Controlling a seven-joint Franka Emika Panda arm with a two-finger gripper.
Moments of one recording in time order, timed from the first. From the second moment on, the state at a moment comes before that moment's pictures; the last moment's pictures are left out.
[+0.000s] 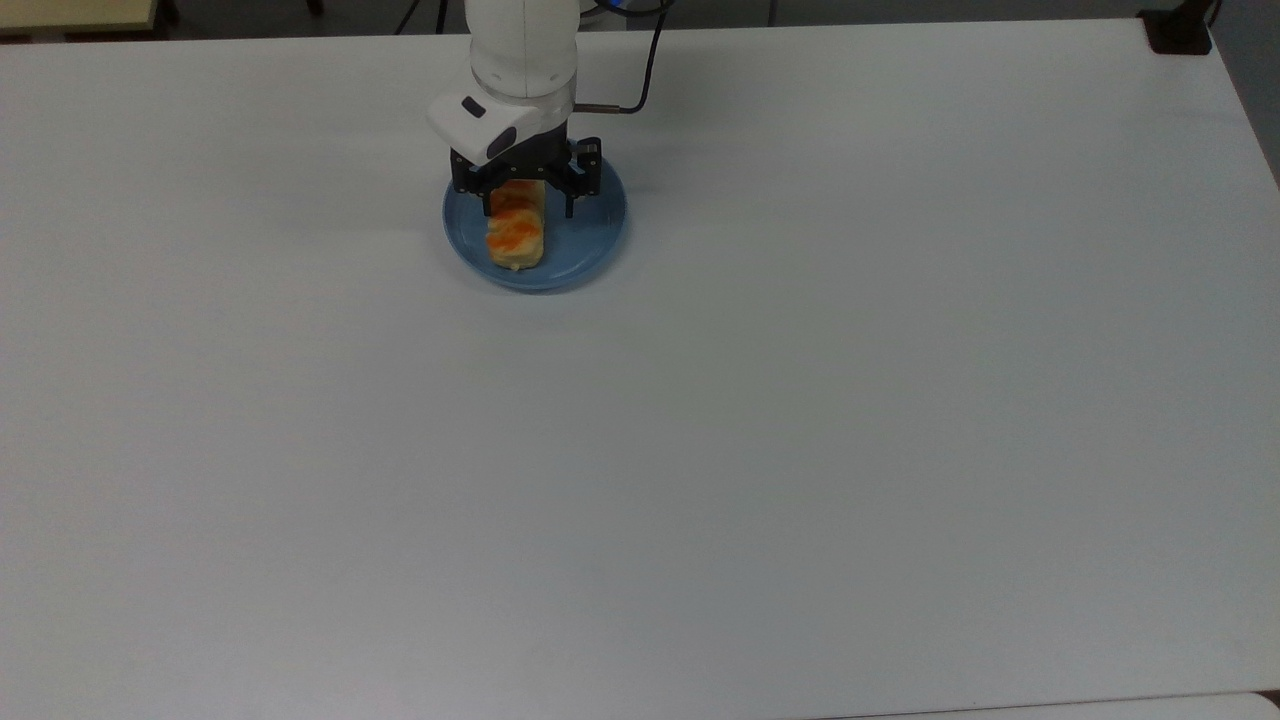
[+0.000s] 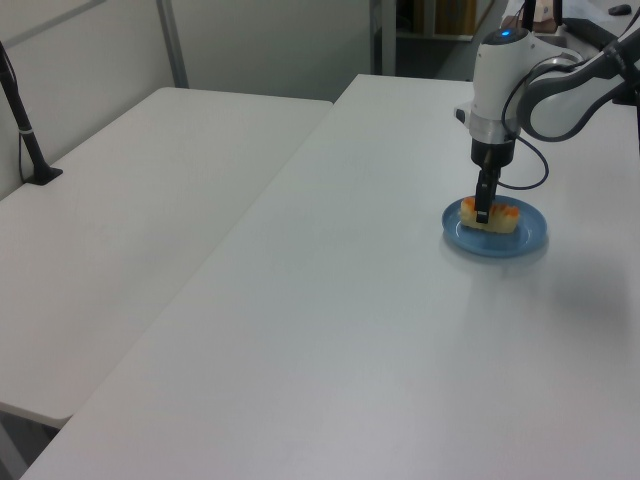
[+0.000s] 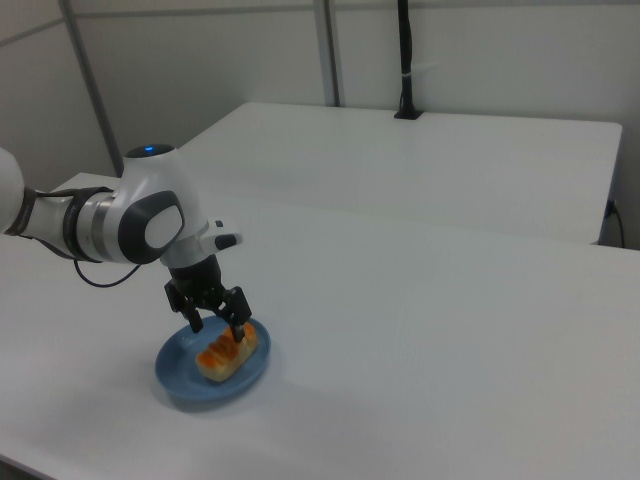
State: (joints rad) arm -0.09 0.02 0.12 -2.28 -0.13 2.33 0.04
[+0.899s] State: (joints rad) arm -0.01 0.01 0.13 -1.76 -0.12 1.75 0.11
